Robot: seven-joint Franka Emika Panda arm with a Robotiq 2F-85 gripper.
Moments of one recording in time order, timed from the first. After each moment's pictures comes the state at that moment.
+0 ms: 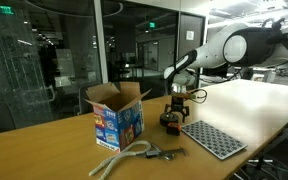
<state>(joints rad) -0.12 0.86 -0.02 -1.29 0.21 1.79 0.20</state>
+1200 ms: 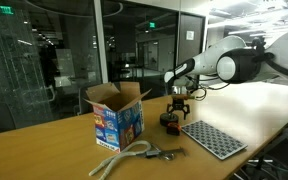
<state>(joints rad) -0.12 1.02 -0.07 -1.04 0.15 1.81 0.25</state>
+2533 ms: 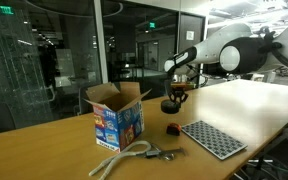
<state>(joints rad) -0.09 0.91 -0.11 -1.04 0.10 1.86 0.32</state>
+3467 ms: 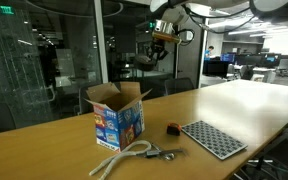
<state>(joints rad) 0.07 0.48 -0.01 -1.13 0.13 1.90 0.32</state>
